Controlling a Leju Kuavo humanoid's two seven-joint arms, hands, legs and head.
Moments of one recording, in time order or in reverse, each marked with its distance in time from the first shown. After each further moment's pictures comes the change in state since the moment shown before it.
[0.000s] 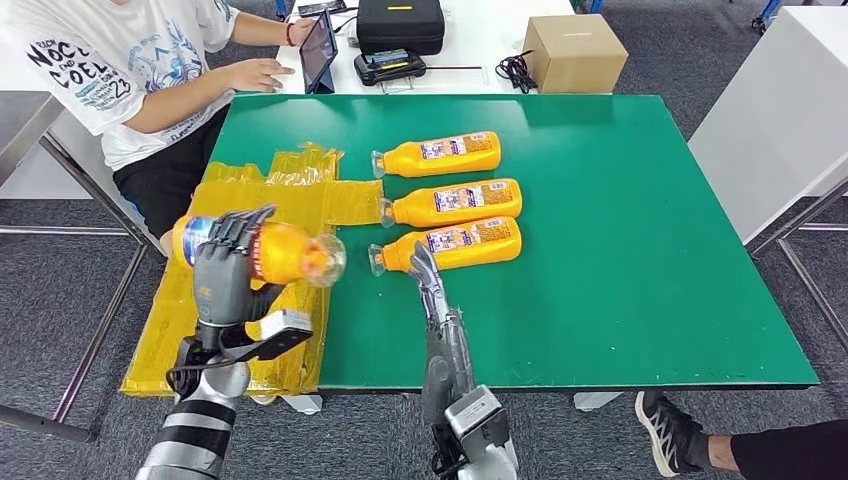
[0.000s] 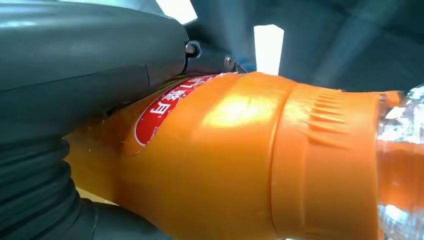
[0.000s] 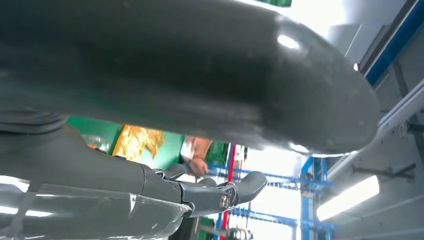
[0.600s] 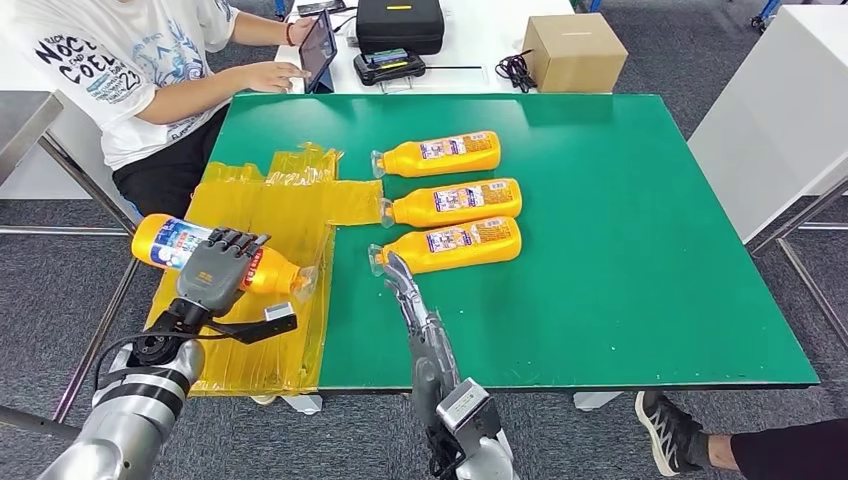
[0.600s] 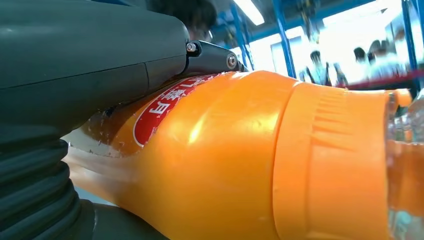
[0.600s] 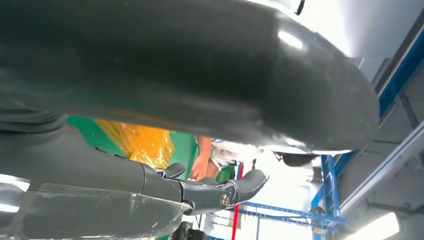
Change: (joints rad) left arm -0.217 0.235 -0.010 0.485 -0.520 -0.016 0.277; right arm -0.010 0.013 -0.022 0.058 -0.007 0.134 0.000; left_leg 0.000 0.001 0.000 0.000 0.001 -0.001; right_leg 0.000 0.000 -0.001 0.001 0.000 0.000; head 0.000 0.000
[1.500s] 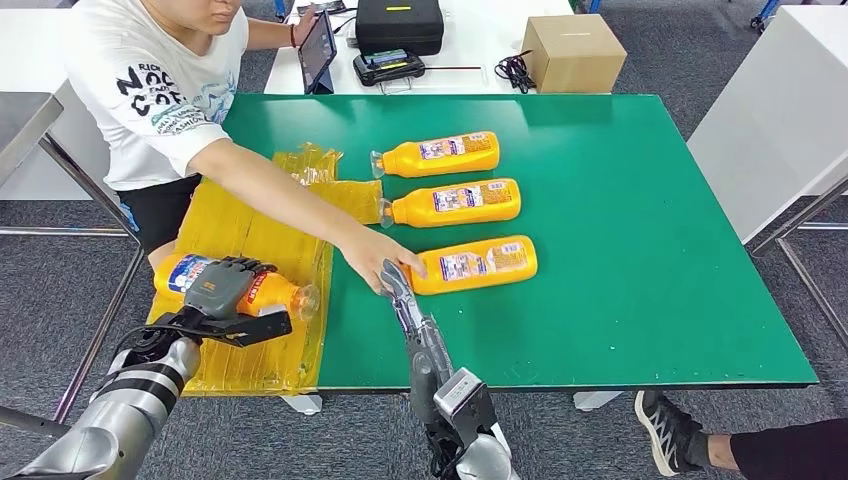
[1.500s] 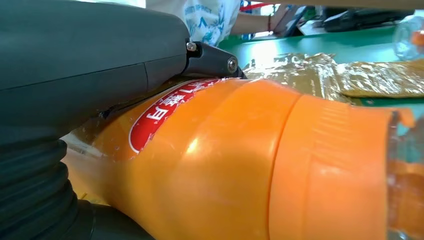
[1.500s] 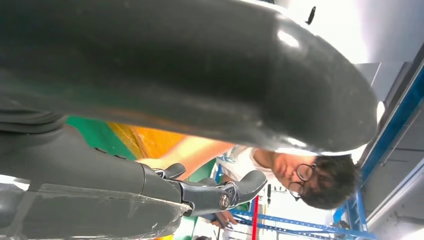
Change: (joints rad) left arm -0.049 0.037 -0.061 0.134 0.247 -0.299 -0.078; right arm -0.002 0.020 -0.046 0.070 -0.008 0.071 0.009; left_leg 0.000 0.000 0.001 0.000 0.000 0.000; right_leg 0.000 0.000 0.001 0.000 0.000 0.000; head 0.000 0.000
